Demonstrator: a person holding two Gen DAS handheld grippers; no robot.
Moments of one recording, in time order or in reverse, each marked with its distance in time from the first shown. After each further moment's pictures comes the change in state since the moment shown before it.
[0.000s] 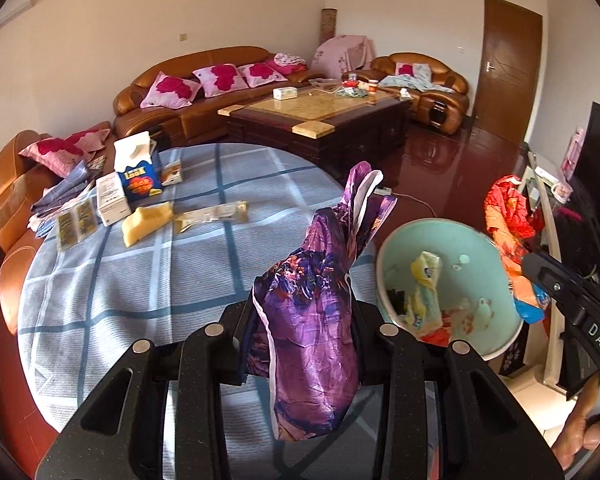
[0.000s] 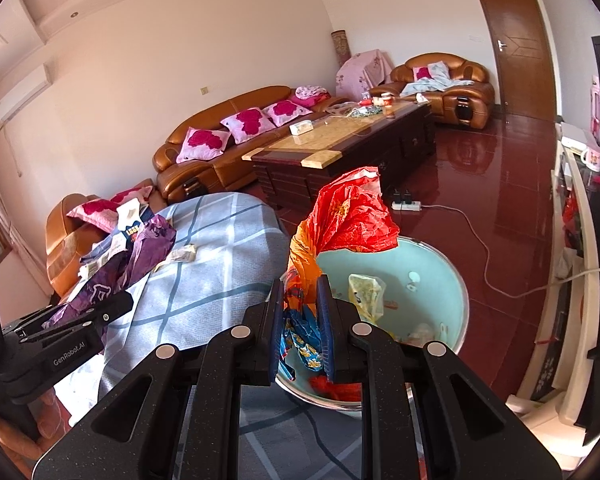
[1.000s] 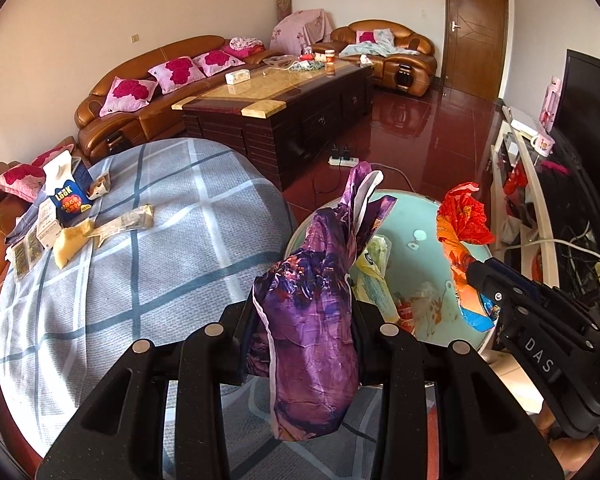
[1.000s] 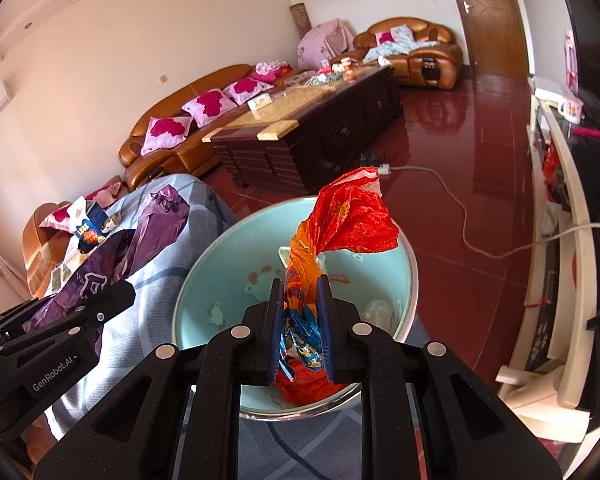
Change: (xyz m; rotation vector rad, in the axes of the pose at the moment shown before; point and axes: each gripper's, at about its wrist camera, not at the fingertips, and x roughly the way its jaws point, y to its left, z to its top) left arm 0.053 -0.097 0.005 0.134 0.090 -0.050; right arm 0.045 -0.065 -0.014 0.114 0.103 -0.074
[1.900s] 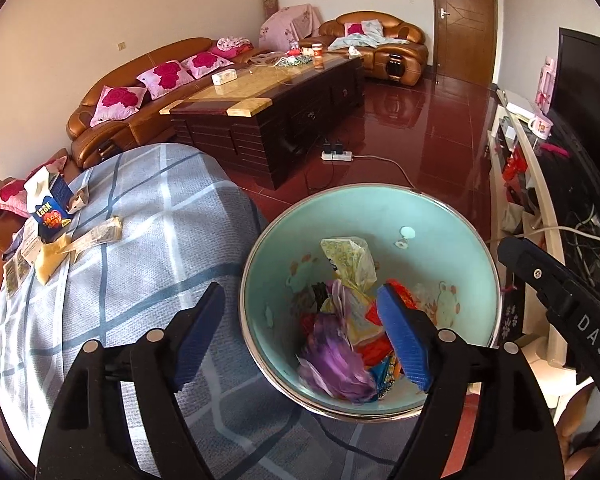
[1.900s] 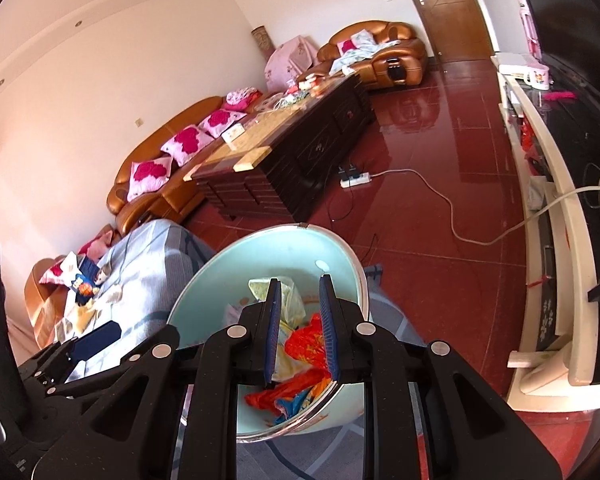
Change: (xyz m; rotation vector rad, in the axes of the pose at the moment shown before) left arm 0.026 -0.031 0.007 0.048 0.002 0.010; right arm -0.017 -0.039 0.007 0.168 -0.100 -0.018
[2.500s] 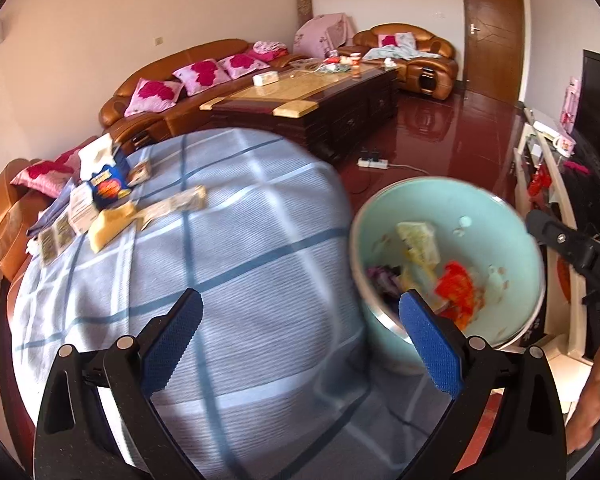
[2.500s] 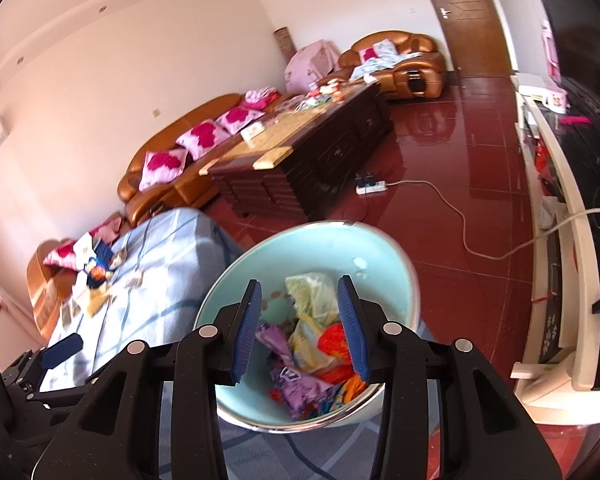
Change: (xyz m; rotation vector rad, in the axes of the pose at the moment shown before) left arm -0.032 0.083 -0.040 -0.075 -0.018 0.085; right arm -0.003 0.050 -0.013 -0.108 0.008 0.024
